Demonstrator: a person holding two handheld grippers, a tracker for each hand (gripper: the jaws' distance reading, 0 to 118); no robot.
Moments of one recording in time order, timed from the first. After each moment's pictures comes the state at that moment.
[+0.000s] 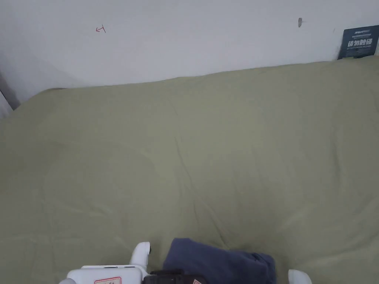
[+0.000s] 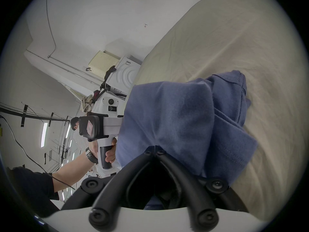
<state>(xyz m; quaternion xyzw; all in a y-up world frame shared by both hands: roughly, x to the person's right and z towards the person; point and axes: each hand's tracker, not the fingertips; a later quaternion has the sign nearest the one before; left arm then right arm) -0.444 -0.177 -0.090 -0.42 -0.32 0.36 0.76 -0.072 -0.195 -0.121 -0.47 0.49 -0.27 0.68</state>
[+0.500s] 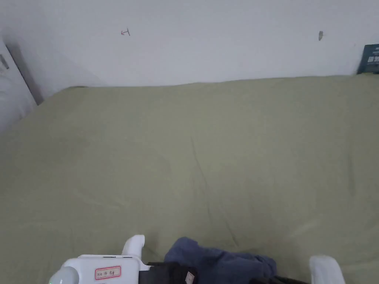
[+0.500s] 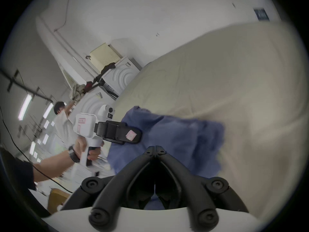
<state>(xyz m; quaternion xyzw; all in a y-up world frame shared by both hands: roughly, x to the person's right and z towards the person) -0.460 -0.139 -0.062 -0.44 -0.23 0.35 0.80 -0.073 -0.115 -0.106 -0.38 0.46 -0.11 0.79</state>
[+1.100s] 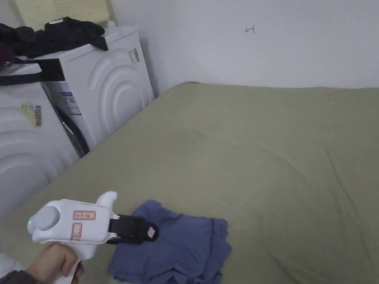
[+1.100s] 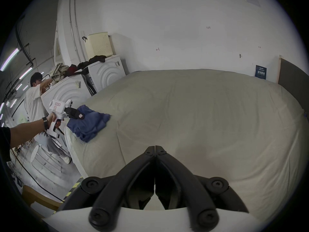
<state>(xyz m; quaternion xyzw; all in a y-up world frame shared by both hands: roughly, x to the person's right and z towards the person) -0.802 -0.113 0.038 -0.40 -0.01 0.33 0.86 -0.125 -0.045 -0.110 -0.31 0.39 0.03 0.86</state>
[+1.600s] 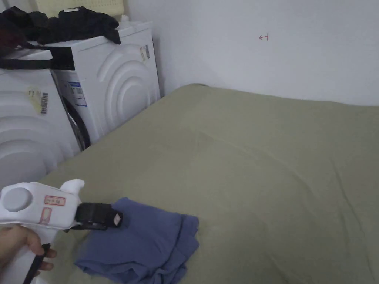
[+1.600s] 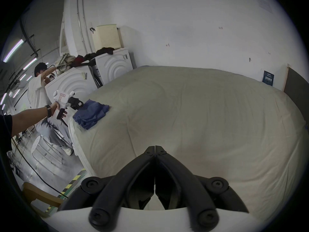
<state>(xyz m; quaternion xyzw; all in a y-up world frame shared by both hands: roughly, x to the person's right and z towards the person) -0.843 -0.088 0.082 -0.42 0.11 0.28 0.86 -0.147 -0.029 -0.090 -0.31 0.43 0.06 0.85</state>
